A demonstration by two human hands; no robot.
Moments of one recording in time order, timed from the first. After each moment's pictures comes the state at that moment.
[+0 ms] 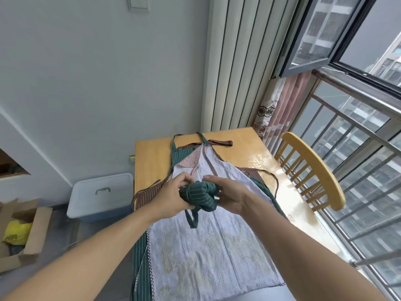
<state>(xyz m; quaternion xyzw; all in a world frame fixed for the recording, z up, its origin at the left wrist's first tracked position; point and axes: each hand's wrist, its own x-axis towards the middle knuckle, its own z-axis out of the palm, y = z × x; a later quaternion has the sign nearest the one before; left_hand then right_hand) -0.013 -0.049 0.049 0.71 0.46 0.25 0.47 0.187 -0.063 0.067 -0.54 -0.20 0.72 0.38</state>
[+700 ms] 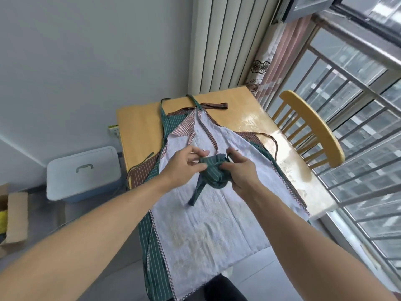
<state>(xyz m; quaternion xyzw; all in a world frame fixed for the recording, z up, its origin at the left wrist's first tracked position) -0.012 0.004 -0.006 0.62 0.42 0.26 0.61 0.158 -0.061 0.014 -0.63 -0.11 0.53 0.56</state>
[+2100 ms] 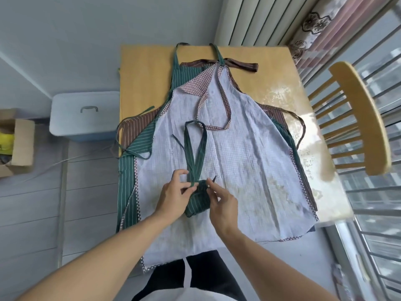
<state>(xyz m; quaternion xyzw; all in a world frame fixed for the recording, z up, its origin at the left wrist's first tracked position) 0.013 -0.118 -0.169 0.55 0.64 0.23 0.49 0.159 -0.158 -0.144 -0.74 -0.41 0.42 0.32</state>
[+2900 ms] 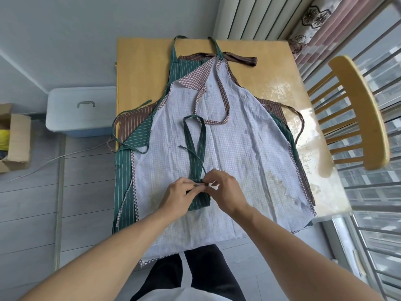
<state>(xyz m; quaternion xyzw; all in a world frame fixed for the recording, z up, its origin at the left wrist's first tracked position) 0.025 -0.128 -0.187 0.58 0.60 0.18 0.52 0.204 -0.126 -0.165 -0.63 -0.68 0.34 0.17</state>
